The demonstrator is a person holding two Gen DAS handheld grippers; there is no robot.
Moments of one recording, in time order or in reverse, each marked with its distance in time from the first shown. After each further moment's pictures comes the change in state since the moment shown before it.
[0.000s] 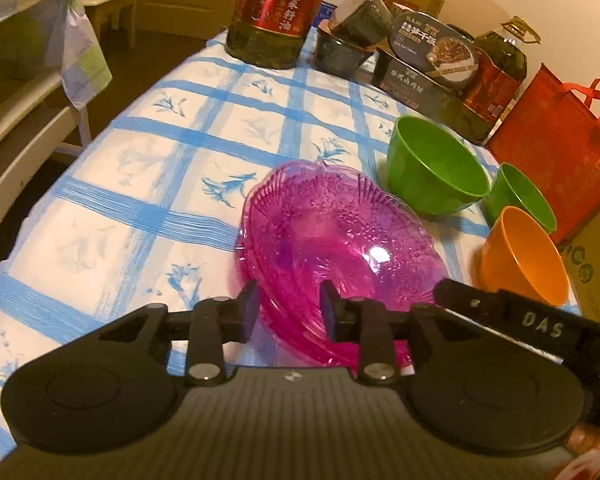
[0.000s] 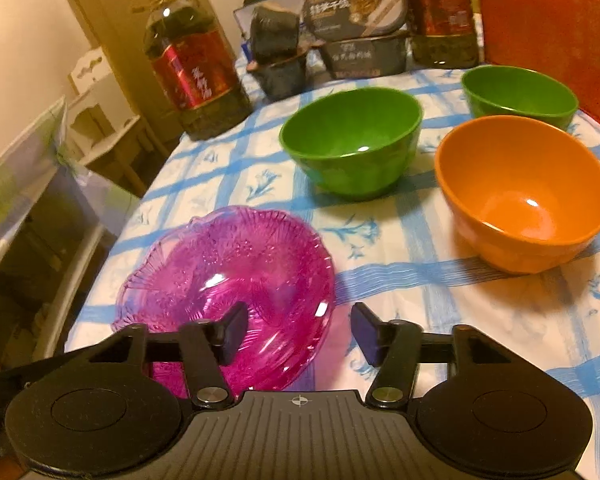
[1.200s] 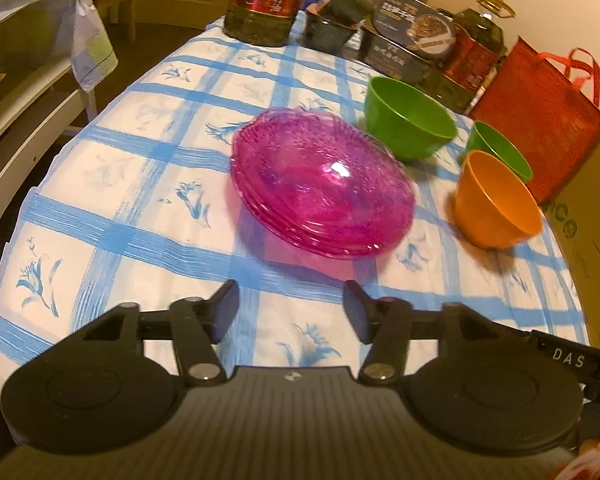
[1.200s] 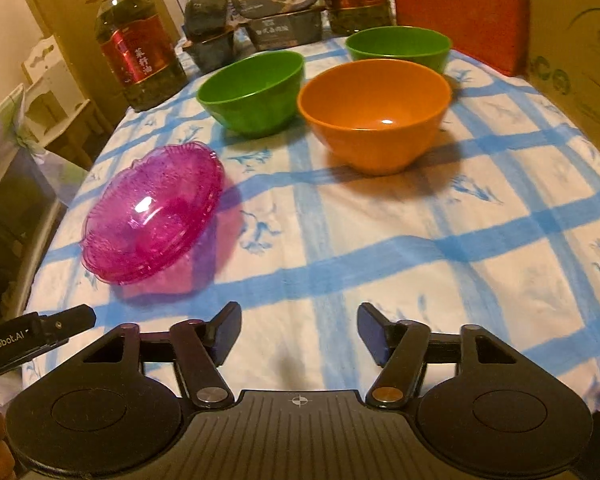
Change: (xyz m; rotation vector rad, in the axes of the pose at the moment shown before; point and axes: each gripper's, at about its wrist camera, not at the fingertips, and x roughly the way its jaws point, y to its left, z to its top) left arm -0.052 -0.019 -0.063 0.036 0.034 0.000; right arm -0.090 -0.041 -0.062 0.052 0.085 -0.163
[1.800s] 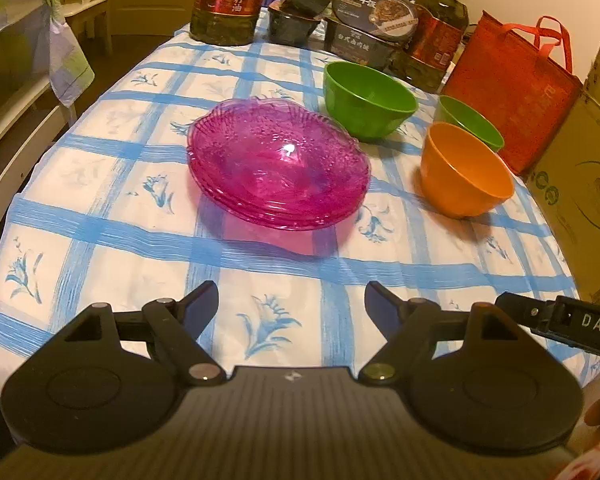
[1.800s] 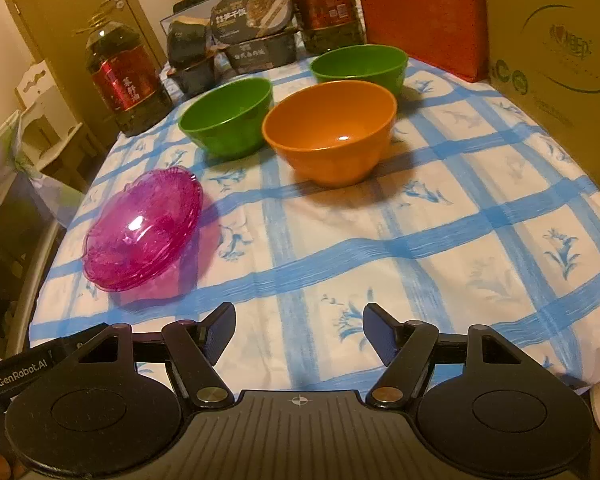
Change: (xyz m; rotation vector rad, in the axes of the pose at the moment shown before) left arm -0.012 -0.033 -0.018 0.089 0.005 -0.018; right arm -0.042 -0.025 -0.004 0.051 -0.050 -0.013
